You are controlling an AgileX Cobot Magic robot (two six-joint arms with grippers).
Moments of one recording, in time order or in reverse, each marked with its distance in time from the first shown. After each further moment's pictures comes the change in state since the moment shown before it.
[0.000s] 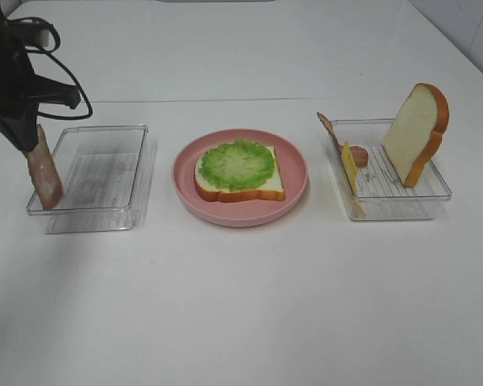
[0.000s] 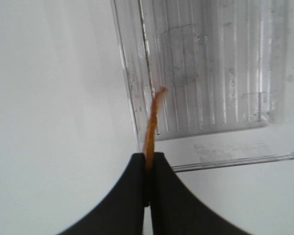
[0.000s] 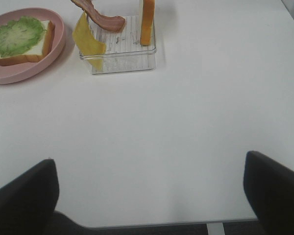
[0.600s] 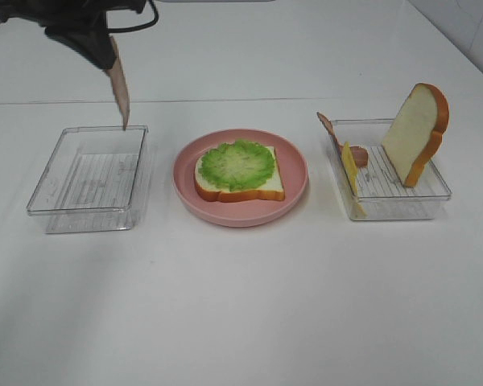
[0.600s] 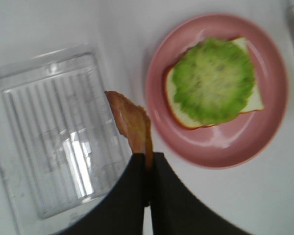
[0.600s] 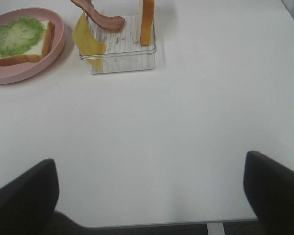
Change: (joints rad) left arm -0.154 -0.045 -0.236 -0.185 -0.055 0.009; right arm 0.000 0.000 0.000 0.000 0.000 0.000
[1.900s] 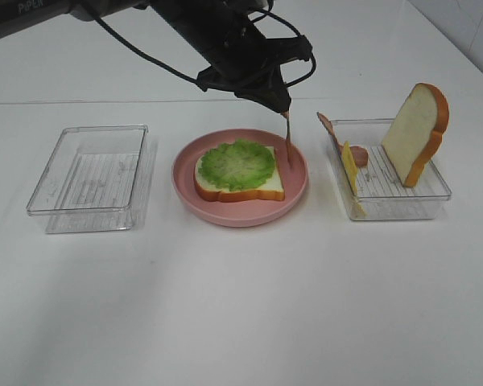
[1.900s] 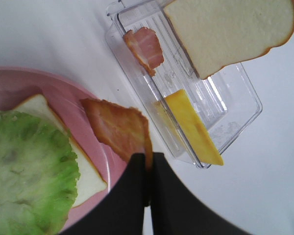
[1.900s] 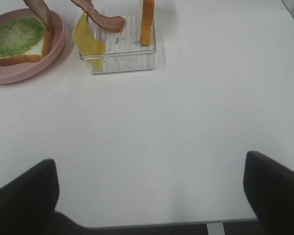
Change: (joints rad) left arm -0.190 0.461 -0.389 -0.413 -0.130 0.162; right arm 0.000 0.000 0.000 0.000 0.000 0.000
